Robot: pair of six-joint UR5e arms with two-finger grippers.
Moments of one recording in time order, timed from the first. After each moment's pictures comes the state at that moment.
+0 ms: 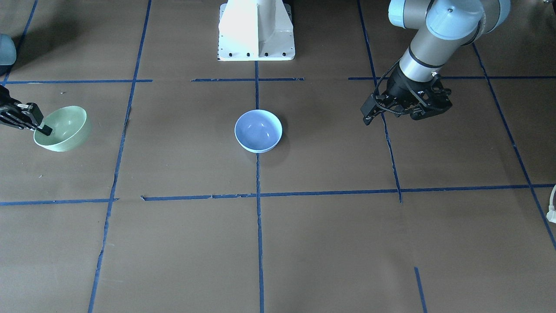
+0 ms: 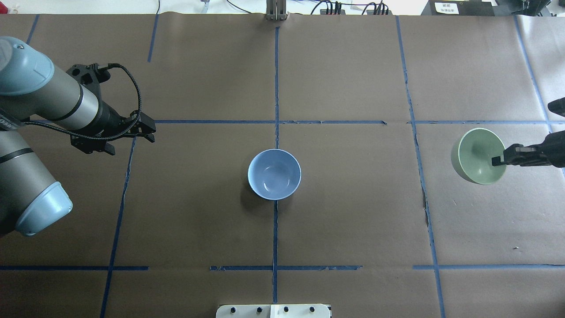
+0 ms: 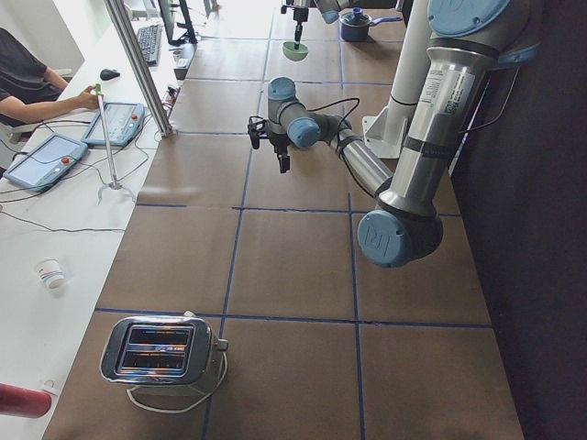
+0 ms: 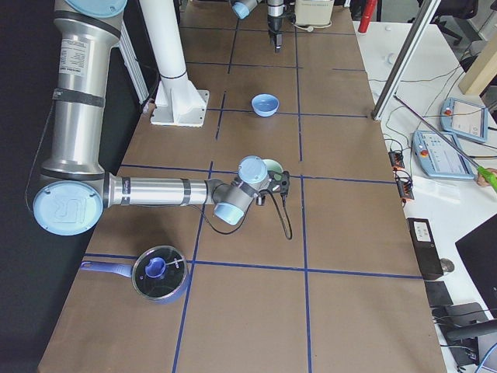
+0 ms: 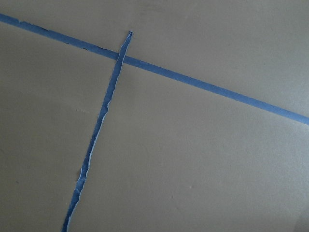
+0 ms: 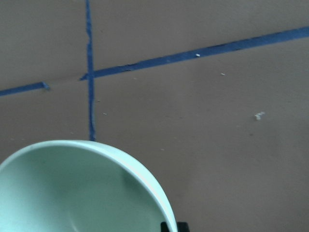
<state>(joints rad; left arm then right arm) -0.81 -1.85 -1.96 -1.65 -2.10 -1.32 1.05 -1.69 1.63 -0.50 2.37 1.15</state>
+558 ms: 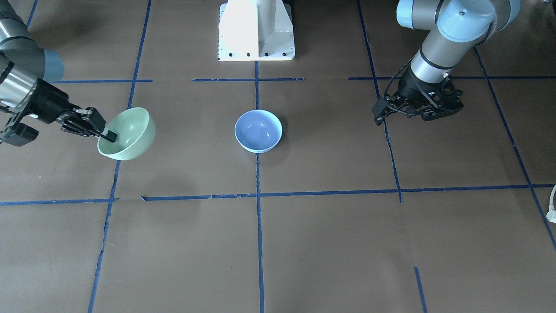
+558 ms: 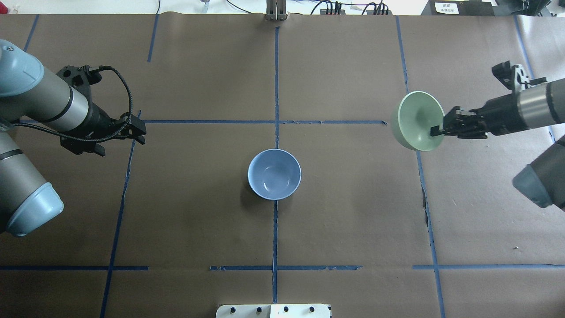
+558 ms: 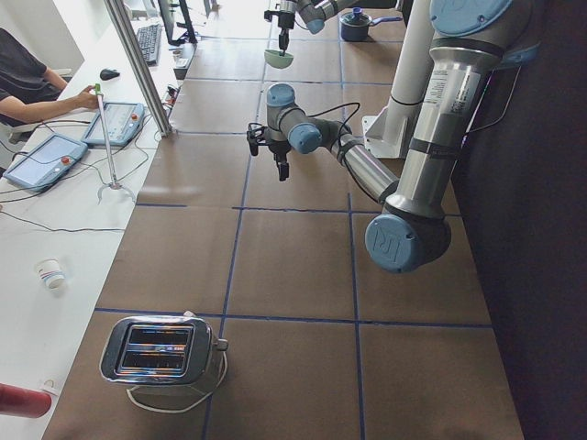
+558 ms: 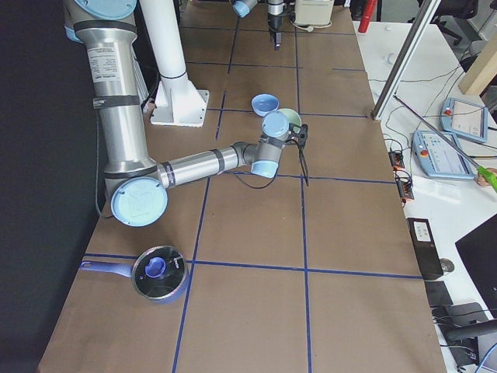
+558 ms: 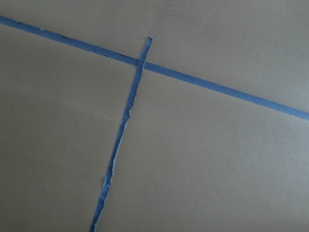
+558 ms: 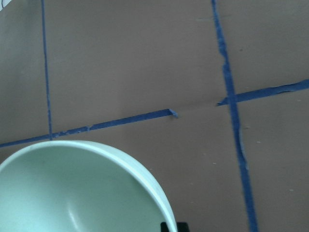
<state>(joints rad) -0.84 -1.80 -1.97 -1.64 -2.10 -1.22 0.93 -1.38 1.65 -0.53 2.34 1.50</state>
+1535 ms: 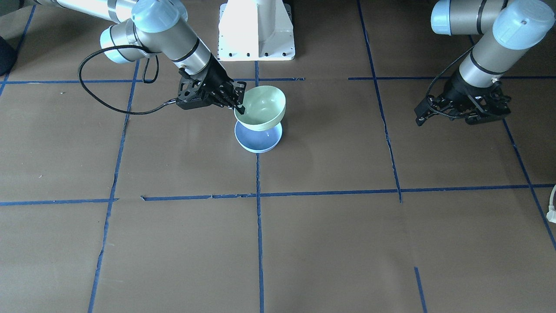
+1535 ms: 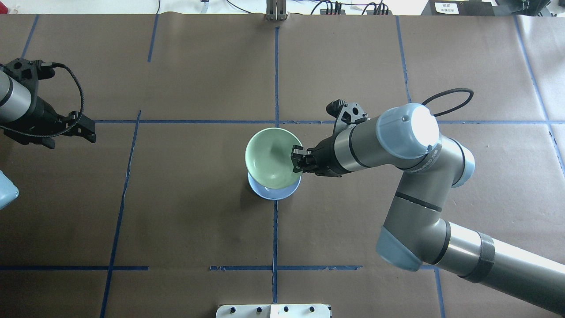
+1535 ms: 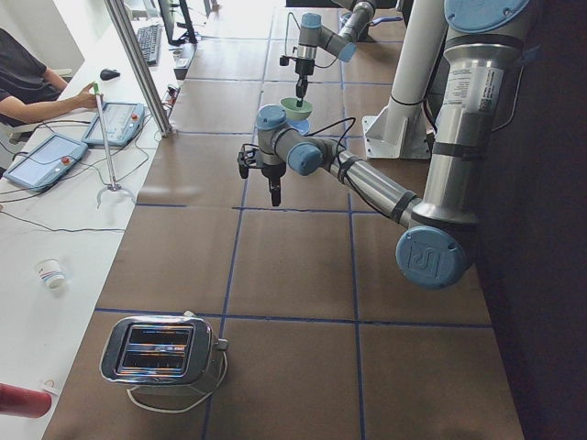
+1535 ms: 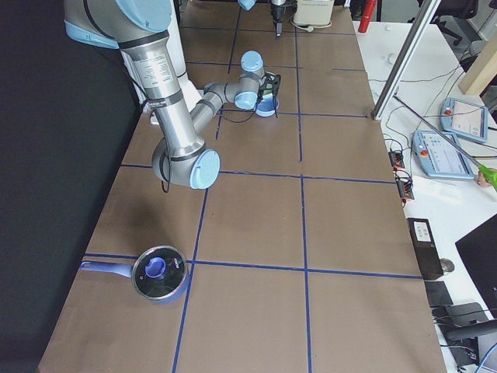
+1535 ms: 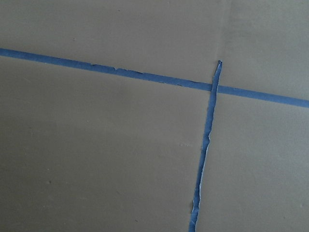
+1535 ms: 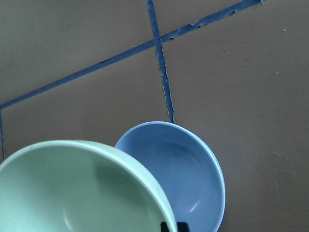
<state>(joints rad) -0.95 -1.69 -1.95 -1.65 -2.17 -0.99 0.50 -1.07 1.77 -1.04 1.91 1.59</state>
